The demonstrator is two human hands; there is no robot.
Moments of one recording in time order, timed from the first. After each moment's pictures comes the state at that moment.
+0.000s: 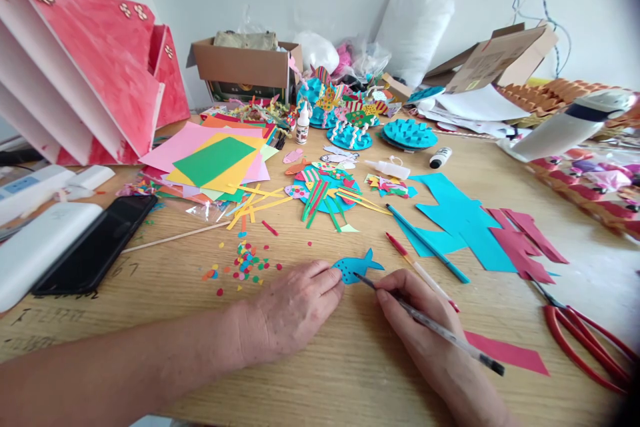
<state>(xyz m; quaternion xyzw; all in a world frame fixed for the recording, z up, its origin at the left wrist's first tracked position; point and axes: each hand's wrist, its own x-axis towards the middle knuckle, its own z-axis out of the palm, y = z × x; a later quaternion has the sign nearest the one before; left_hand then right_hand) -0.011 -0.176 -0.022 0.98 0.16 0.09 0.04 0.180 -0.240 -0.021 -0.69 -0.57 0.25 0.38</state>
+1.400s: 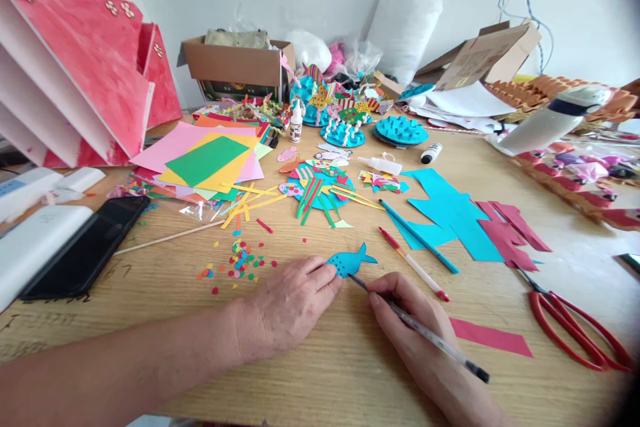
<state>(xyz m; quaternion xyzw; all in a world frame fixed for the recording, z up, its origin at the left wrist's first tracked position) -0.010 -0.178 -0.031 0.98 0.17 0.13 0.02 0.179 -0.254 -0.026 -0.70 -0.59 0.24 0.32</state>
